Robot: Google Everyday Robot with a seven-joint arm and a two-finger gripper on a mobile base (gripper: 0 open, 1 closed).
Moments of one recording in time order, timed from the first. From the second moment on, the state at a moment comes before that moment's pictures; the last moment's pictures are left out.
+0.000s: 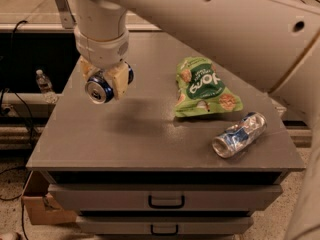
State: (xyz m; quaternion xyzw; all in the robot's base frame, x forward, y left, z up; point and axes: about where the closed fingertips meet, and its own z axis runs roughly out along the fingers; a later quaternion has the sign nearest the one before) arm 0.535 0.121 0.912 -0.97 0.22 -0.06 0.11
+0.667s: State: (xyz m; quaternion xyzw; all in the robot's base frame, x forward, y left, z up) arm 0.511 0.115 0.883 -0.98 0.15 -0.09 0.00
